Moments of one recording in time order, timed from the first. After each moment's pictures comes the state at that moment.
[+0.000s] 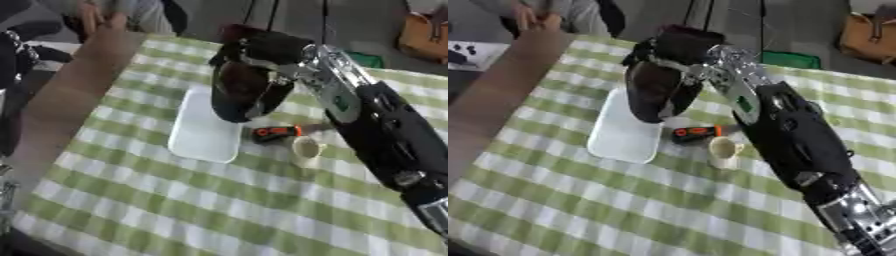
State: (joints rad) left arm -0.43 0.21 -0.09 -1.98 -0.02 -0.10 -0.03; right arm -0.94 -0.37 0.32 -1.22 0.94 -0.47 0.39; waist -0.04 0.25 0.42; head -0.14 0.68
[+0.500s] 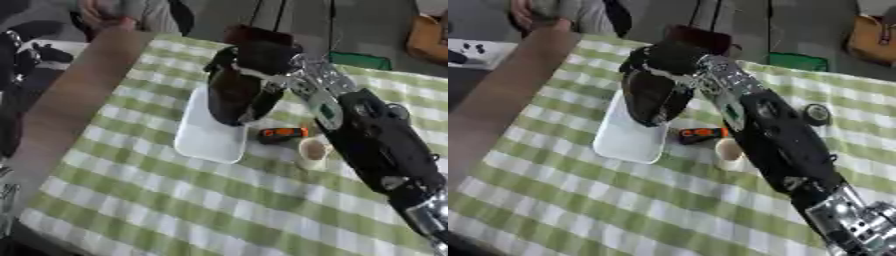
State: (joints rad) left arm -0.44 0.20 -0.10 -1.98 -0.01 -0.10 -0.05; right arm -0.94 -0.34 0.33 -1.18 1.08 -0.41 0.28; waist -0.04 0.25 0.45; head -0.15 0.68
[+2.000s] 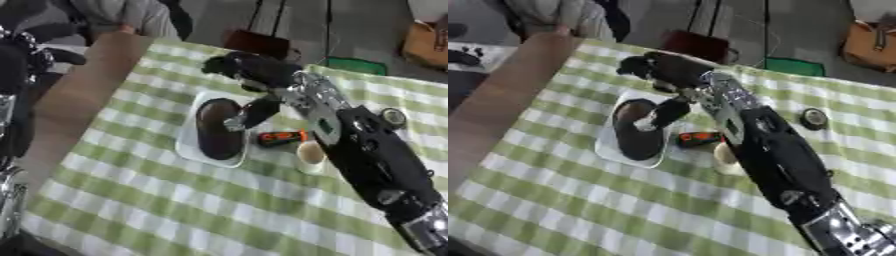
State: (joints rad) left arm -0.44 0.20 -0.11 -1.98 0.00 -0.11 -0.05; right arm -0.90 -0.33 0.26 -1.21 0.90 -0.38 0.13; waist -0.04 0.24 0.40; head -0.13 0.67
